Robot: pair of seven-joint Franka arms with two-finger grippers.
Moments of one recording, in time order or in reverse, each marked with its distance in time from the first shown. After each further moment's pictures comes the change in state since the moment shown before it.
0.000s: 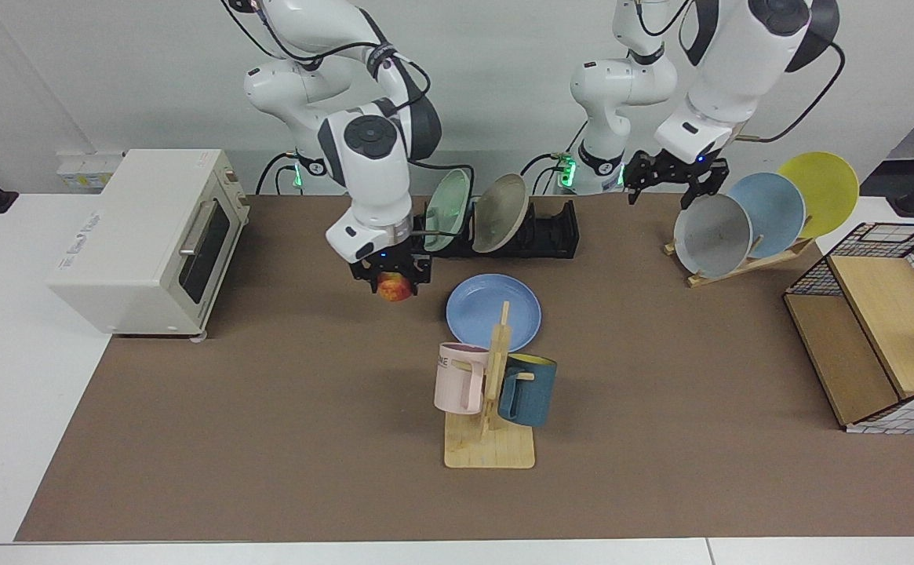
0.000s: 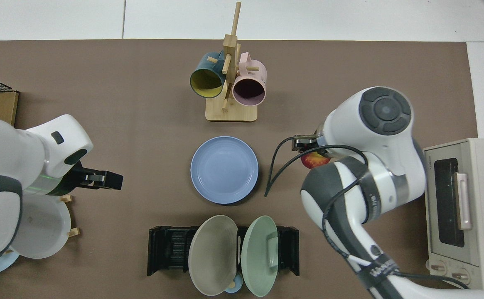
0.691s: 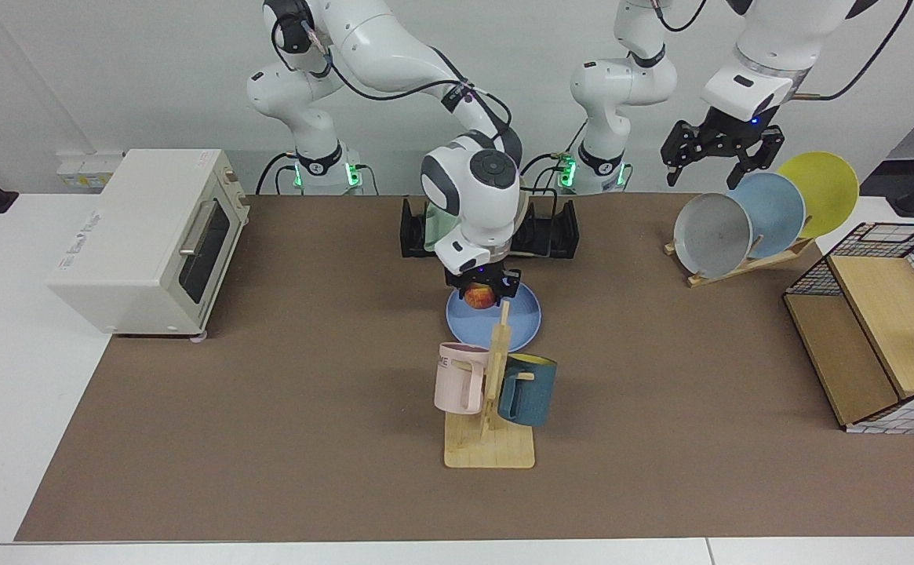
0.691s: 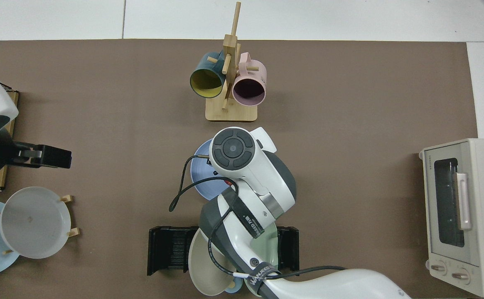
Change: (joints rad) left arm 0.000 0.094 0.025 0.249 0.052 -0.087 0.006; right arm 0.203 0.262 0.000 0.190 0.020 0.062 0.337
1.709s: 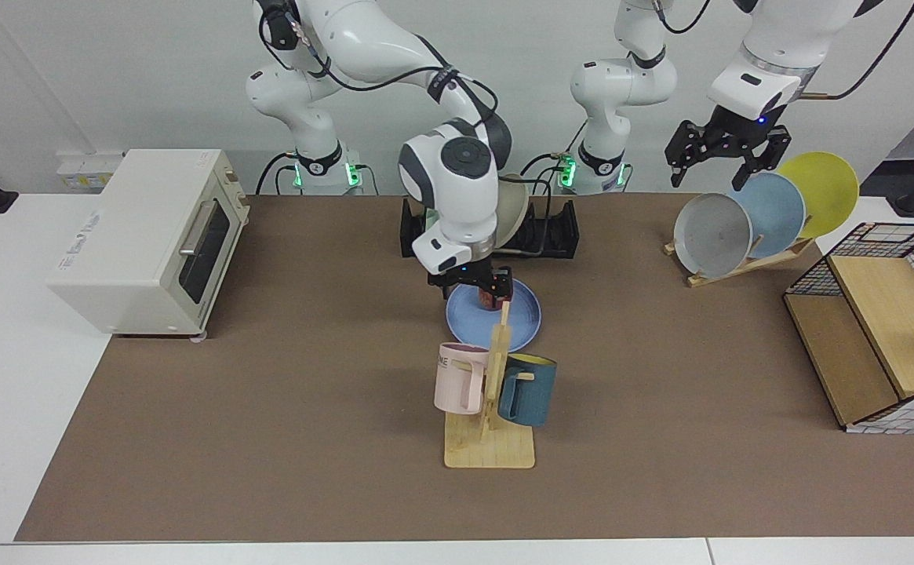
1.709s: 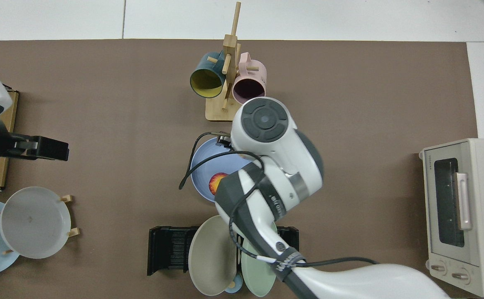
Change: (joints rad) left arm 0.001 0.015 0.002 0.031 0.000 -0.004 0.000; right arm -0.085 -0.060 -0.024 0.080 0.040 -0.080 -0.123
